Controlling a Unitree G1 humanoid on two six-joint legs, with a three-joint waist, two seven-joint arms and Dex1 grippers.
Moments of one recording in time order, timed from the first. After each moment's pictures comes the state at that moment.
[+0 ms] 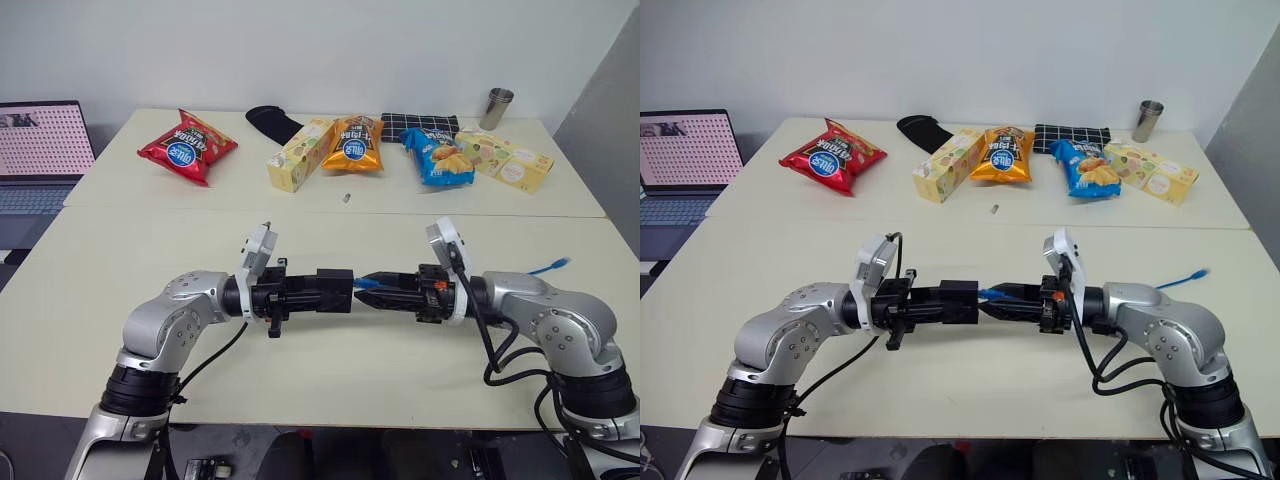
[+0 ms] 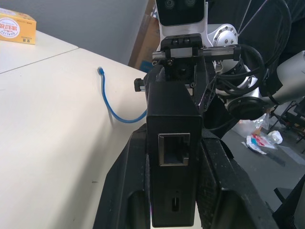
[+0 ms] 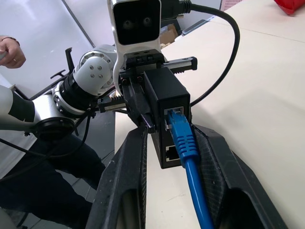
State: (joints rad) left arm -0.40 0.57 -0.04 -0.13 -0.73 0.63 -1.24; right arm -0.43 -0.54 0.05 -0.39 0.91 0.95 0.83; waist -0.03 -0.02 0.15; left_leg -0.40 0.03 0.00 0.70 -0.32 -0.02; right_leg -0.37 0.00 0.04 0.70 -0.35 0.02
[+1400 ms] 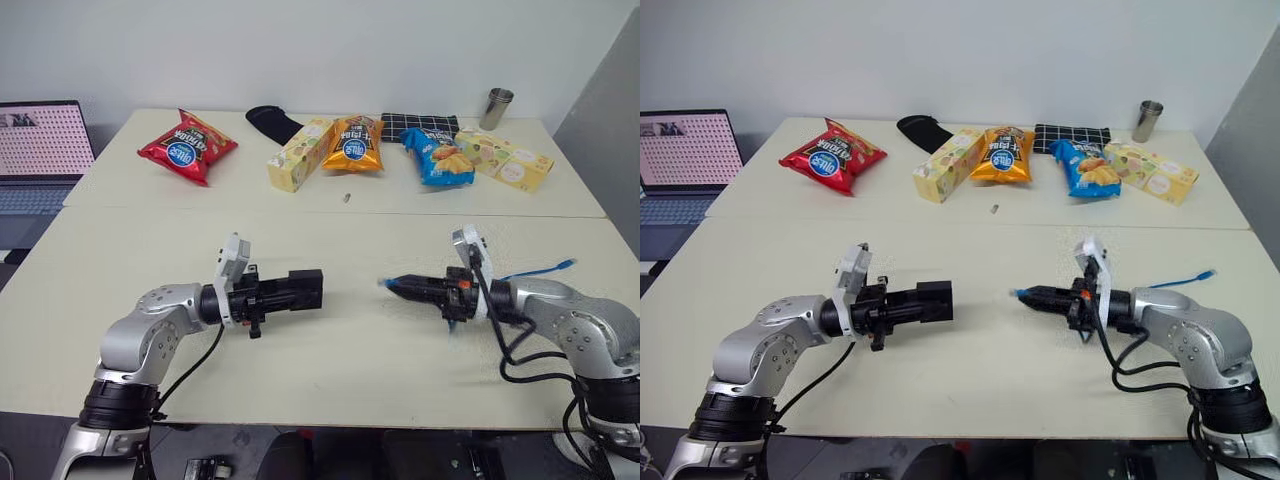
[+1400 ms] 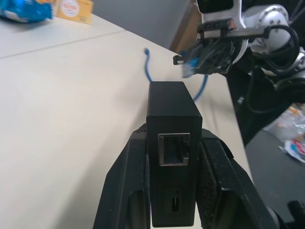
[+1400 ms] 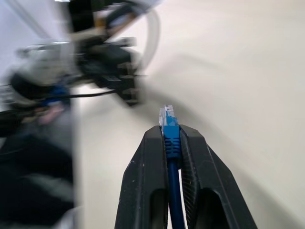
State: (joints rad) left arm -0.31 0.61 0.04 -0.06 -0.65 0.54 -1.18; right arm -0.39 -0.60 0.00 -0.21 0.70 0.82 0.72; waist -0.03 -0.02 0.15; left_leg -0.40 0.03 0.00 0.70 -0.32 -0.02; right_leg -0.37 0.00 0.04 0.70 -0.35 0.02
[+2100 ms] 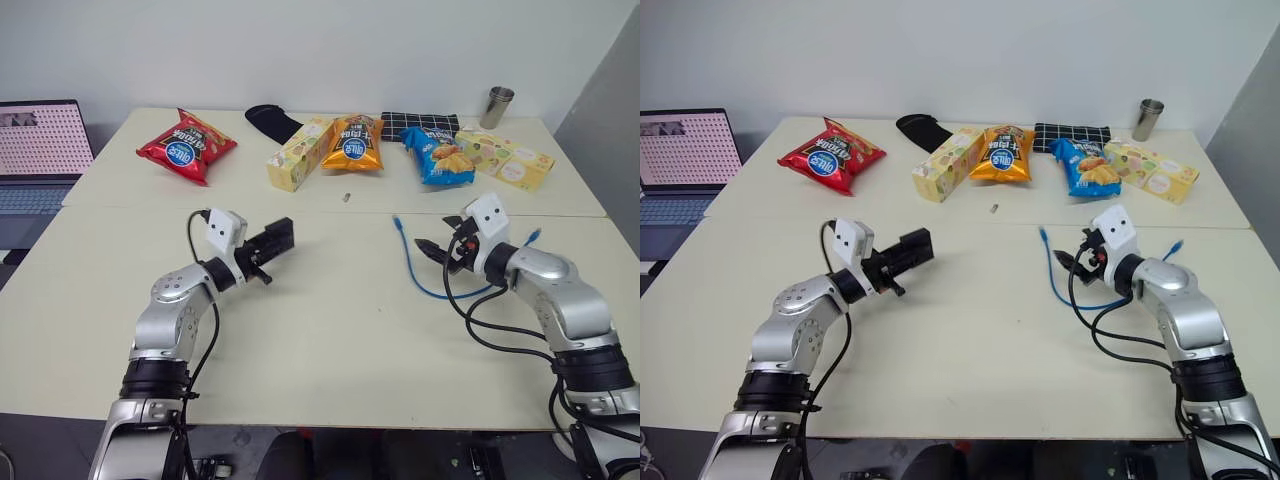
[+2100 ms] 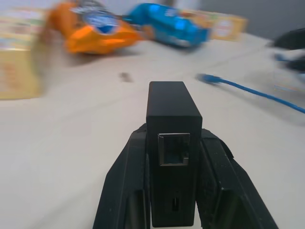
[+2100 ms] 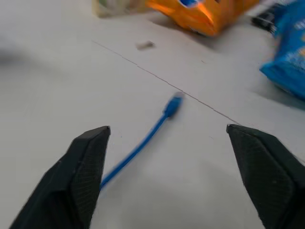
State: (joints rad) left arm -0.46 0.45 0.10 0.29 -0.33 0.15 -0.71; right arm -0.48 -0.60 0.04 -0.13 0.37 0.57 0.66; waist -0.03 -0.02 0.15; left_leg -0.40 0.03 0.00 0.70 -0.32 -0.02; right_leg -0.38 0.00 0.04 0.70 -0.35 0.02
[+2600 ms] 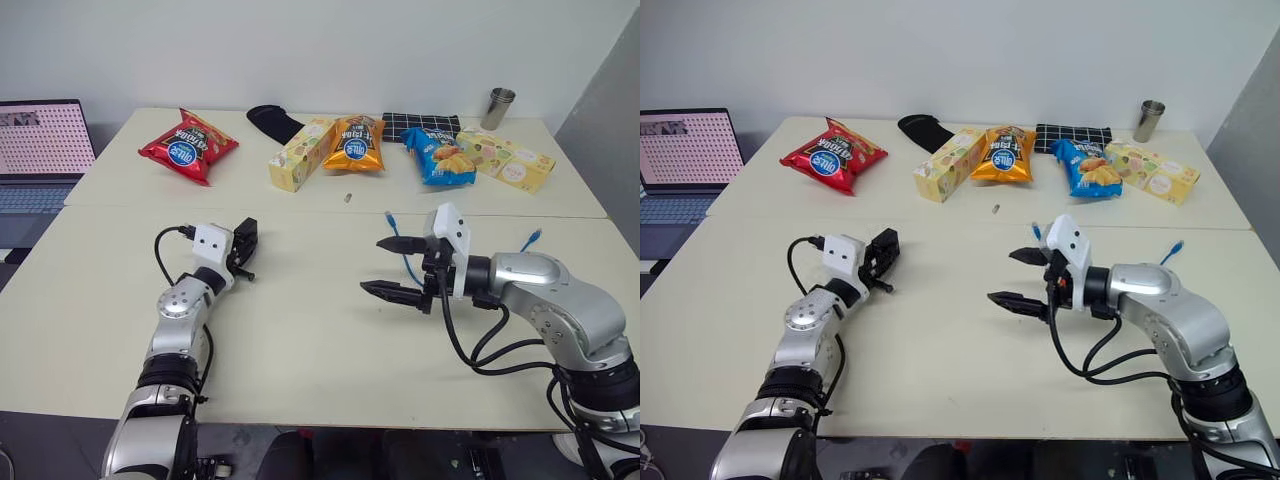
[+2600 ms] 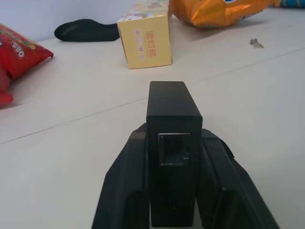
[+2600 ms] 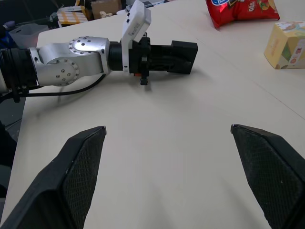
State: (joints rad) left arm -0.50 0.40 0.13 0.70 -0.16 -0.24 -0.49; right arm -0.49 -0.61 0.12 -0.42 0.57 0.79 0.80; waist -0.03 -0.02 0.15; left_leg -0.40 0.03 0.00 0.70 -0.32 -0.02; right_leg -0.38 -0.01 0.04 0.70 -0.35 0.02
